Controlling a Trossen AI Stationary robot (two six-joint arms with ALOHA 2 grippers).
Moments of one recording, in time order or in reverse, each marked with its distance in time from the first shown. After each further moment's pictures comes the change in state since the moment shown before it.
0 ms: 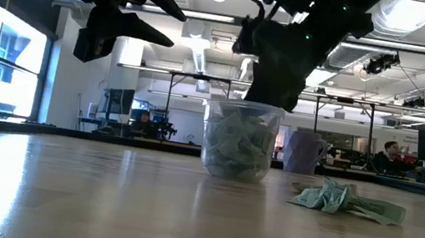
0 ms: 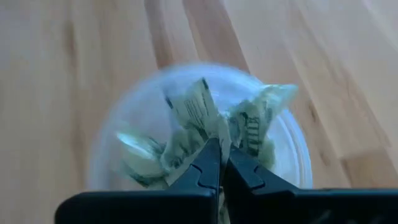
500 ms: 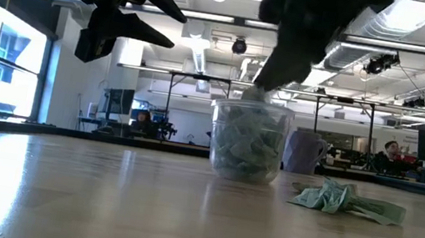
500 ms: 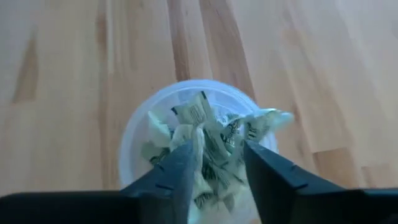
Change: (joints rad) left arm 0.000 0.000 0.000 -0.001 -0.026 0.008; right arm 0.000 -0.126 0.016 -0.145 -0.030 -0.109
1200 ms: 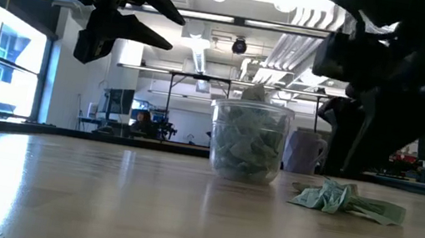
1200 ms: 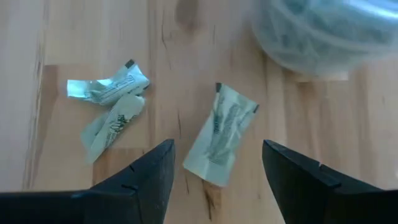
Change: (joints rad) left arm 0.000 0.000 0.000 -0.012 0.002 0.002; right arm 0.245 -0.016 -0.306 0.131 0.026 0.110
